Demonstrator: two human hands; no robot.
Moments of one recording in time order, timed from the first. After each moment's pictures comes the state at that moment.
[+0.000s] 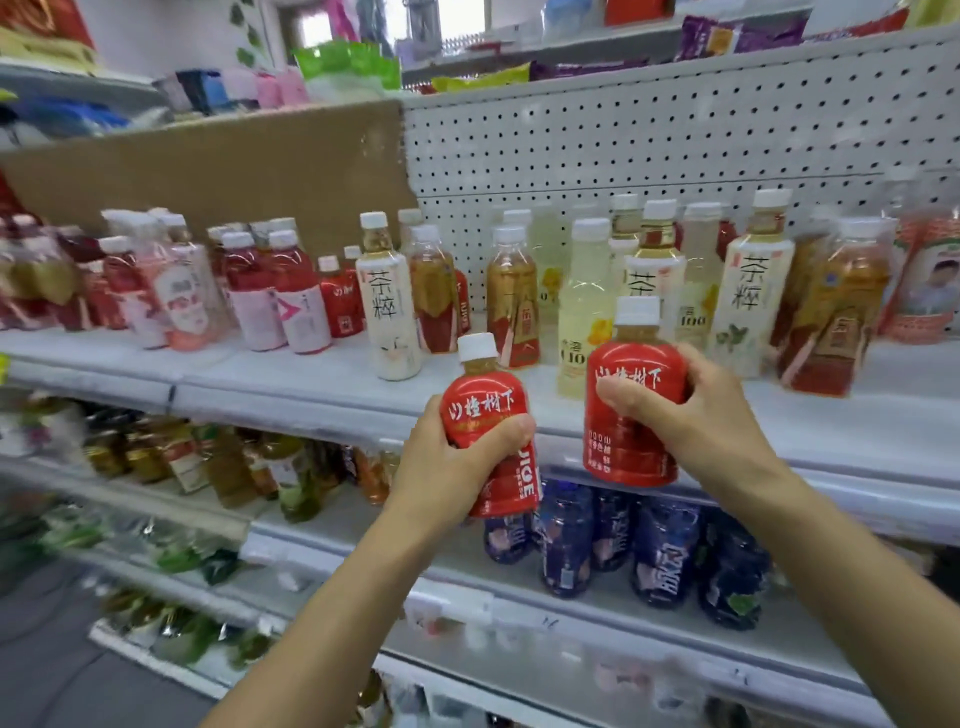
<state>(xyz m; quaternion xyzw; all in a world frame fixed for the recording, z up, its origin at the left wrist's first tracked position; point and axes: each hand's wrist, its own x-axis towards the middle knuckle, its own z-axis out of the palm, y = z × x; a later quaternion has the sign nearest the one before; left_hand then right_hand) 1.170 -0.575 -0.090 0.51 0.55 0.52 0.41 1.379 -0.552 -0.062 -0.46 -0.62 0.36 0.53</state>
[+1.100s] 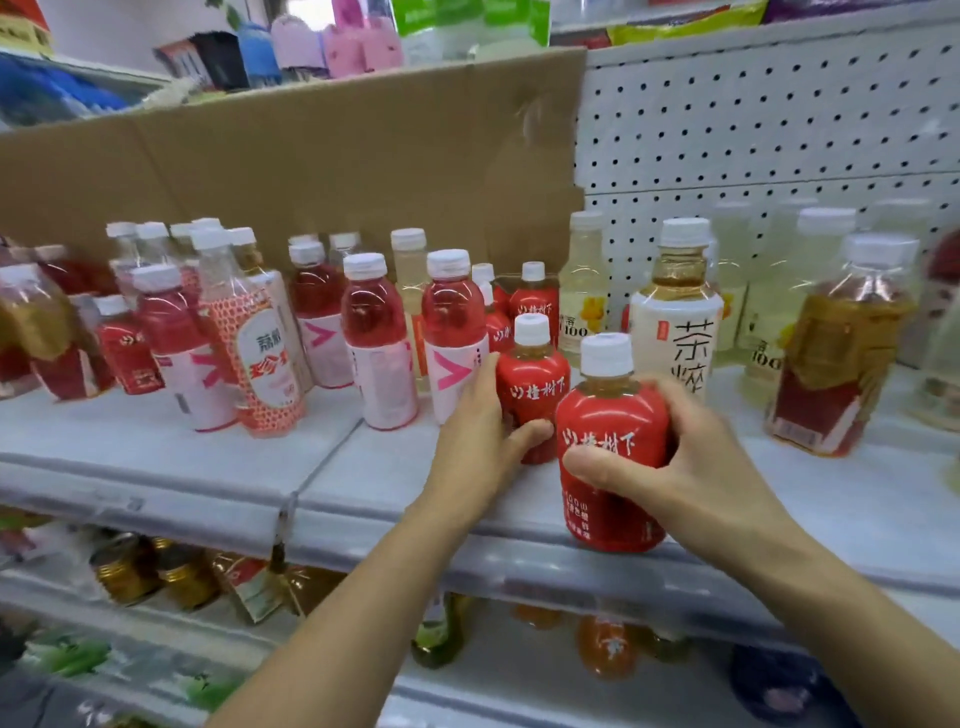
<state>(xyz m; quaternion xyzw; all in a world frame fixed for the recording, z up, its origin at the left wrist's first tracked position) 0.885 -0.328 -0.097 0.70 0.53 0.42 0.21 1.057 -0.406 -0.066 -0.48 -0.66 0.31 0.49</state>
